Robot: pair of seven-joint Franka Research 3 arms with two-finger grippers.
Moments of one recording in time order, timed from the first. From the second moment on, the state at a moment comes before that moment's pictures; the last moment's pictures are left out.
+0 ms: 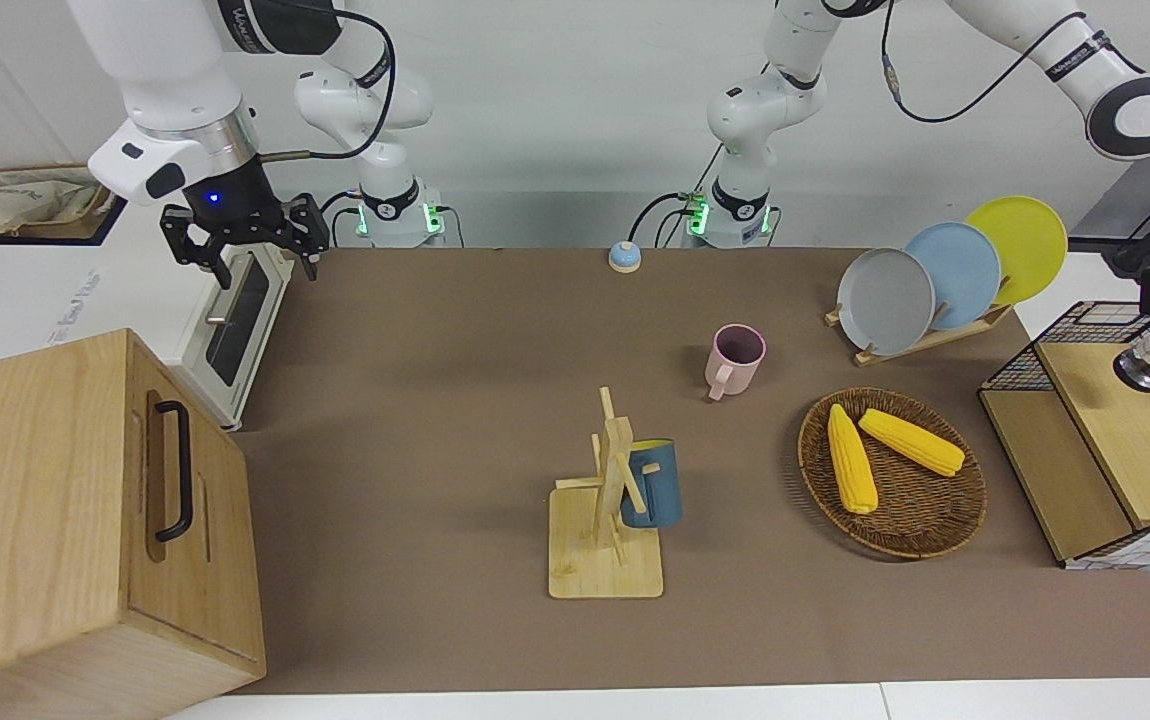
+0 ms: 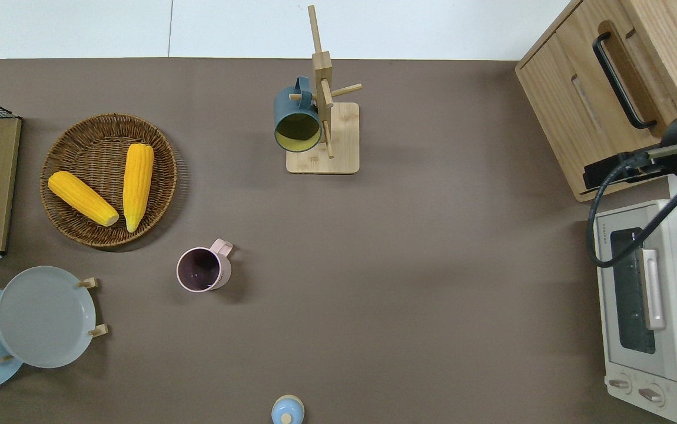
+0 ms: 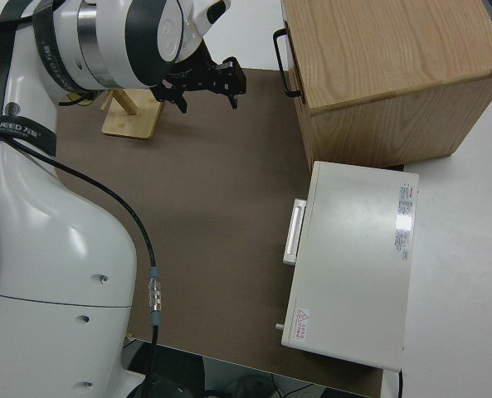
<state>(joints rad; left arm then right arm) 0.43 0.18 0.11 -1.69 -0.50 2.41 0.82 0.00 0.16 0.05 -1.32 -0.04 1.50 -0.09</state>
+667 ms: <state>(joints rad) 0.45 0.28 0.11 -1.66 -0.54 2.45 0.88 0.00 0.16 0.05 -1.32 -0.04 1.50 -0.09</state>
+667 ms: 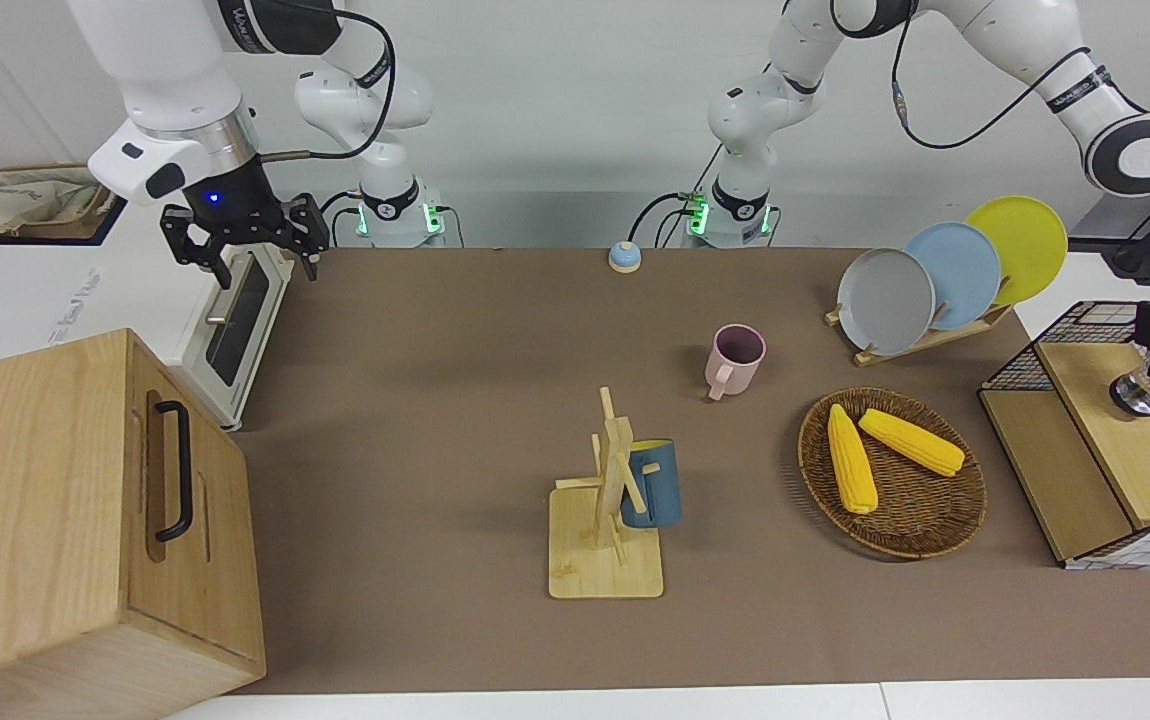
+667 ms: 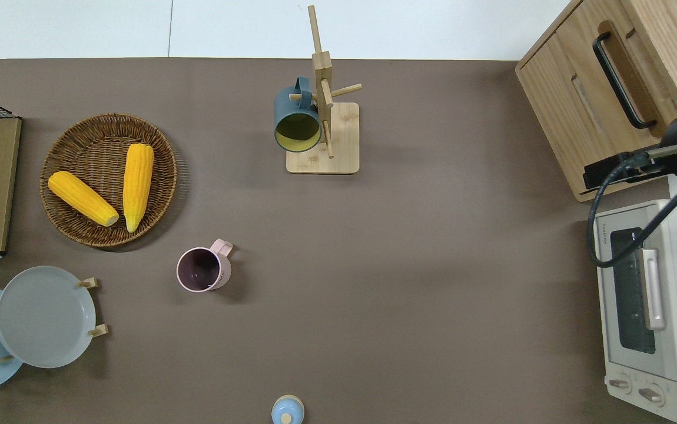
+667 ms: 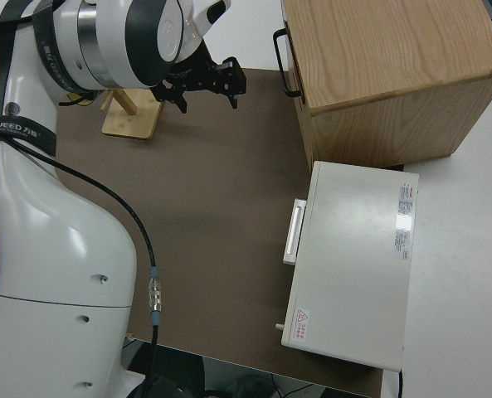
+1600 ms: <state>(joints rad) 0.45 0.30 0.11 -1.65 -0.60 2.45 0.91 0.00 0.16 0.05 -1.32 -0.04 1.50 -0.09</state>
